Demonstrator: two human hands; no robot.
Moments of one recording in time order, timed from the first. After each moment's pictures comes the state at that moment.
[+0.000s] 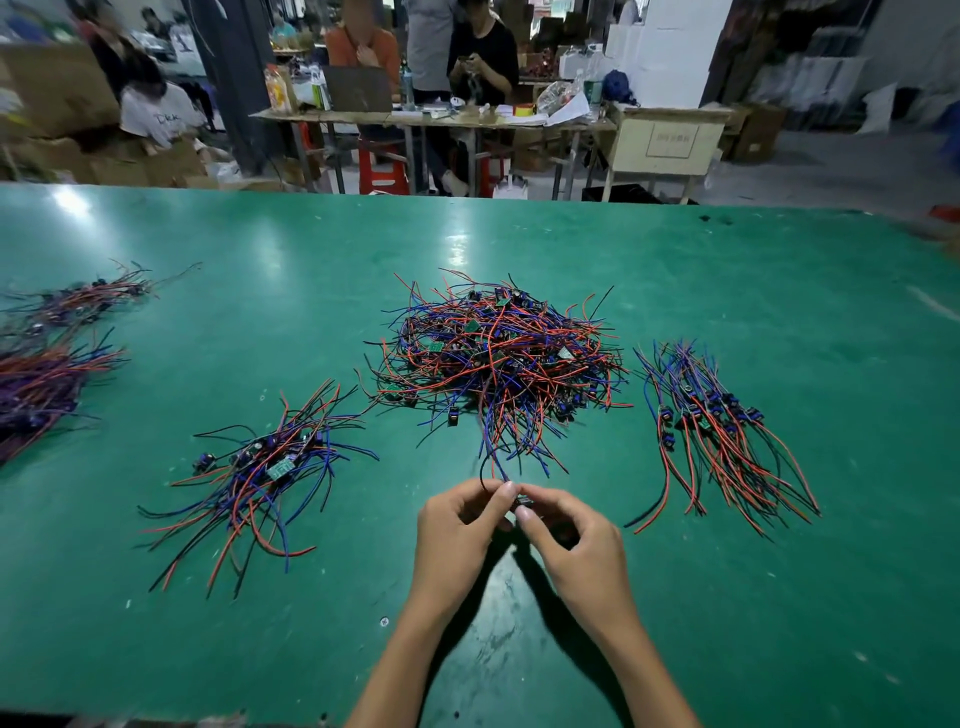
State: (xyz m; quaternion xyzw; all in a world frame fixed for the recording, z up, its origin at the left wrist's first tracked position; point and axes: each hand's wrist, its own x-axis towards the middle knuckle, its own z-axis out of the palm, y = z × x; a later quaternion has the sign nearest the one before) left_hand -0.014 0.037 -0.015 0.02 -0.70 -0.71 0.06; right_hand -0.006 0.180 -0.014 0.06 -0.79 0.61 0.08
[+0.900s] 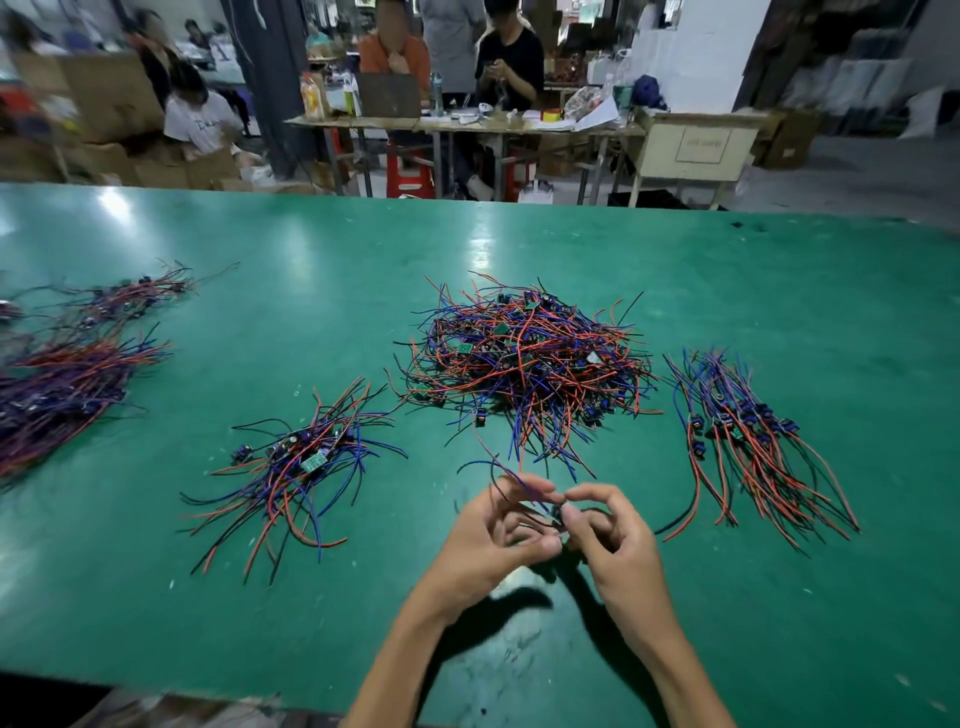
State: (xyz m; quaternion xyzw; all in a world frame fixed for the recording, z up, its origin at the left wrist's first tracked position) left_hand 0.000 0.018 0.006 -0.08 -0.63 -0.77 -0.08; right_hand -0.003 0.186 -0.011 0.06 -0.72 0.69 0.04
